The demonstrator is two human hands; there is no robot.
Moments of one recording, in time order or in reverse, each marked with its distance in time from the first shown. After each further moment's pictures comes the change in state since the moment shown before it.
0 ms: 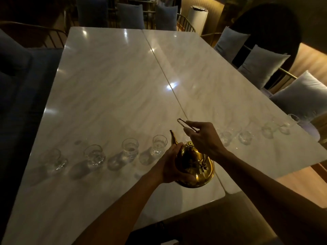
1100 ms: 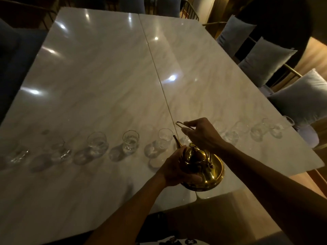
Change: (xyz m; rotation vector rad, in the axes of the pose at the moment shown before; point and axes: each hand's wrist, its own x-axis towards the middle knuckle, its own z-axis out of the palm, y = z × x) left_hand 0.079 0.051 0.115 -0.351 0.033 -0.088; right_hand 0.057 0.094 -0.085 -0.118 -0.232 0.016
